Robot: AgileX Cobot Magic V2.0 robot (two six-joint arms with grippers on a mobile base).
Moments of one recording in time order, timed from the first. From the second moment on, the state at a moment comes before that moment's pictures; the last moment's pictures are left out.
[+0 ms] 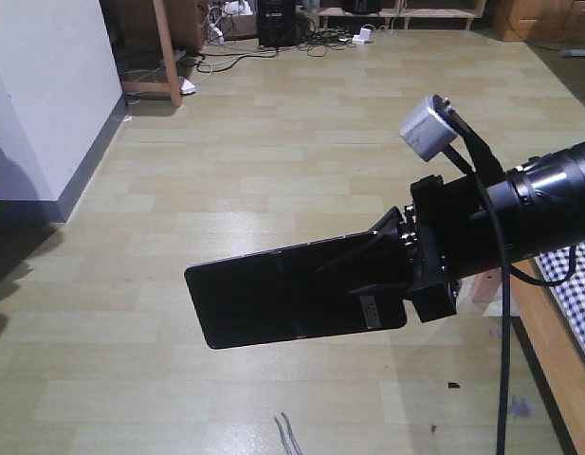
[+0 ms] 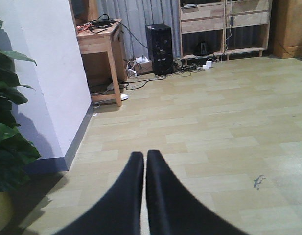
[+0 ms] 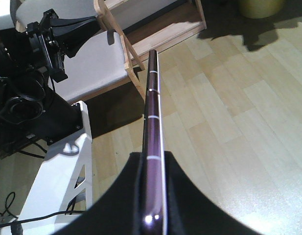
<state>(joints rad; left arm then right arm) -0.01 -0.01 0.03 0.06 0.19 0.04 0.23 1.38 -1.09 1.08 1.22 -1.12</state>
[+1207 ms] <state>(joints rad) -0.01 -0.01 0.03 0.06 0.19 0.04 0.23 1.38 -1.09 1.08 1.22 -1.12</state>
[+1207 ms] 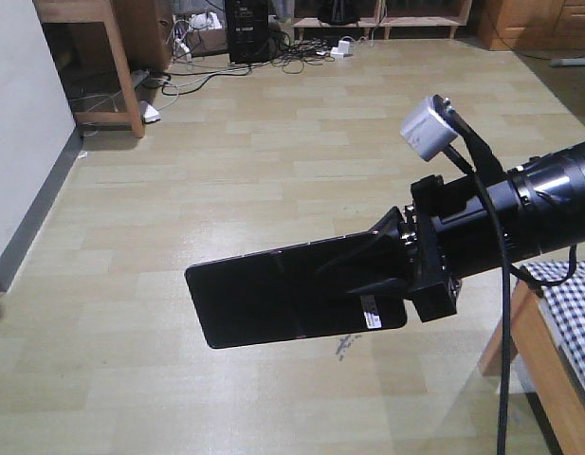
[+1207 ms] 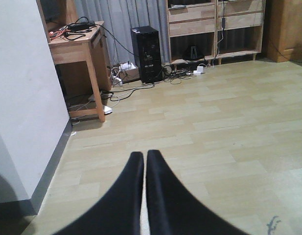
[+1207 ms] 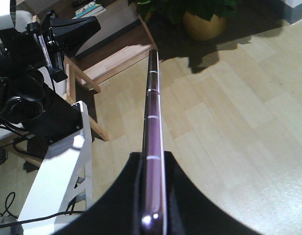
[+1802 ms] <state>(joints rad) -0.01 -0.01 0.03 0.06 0.19 0.04 0.23 1.38 -1.09 1.08 1.22 -1.12</state>
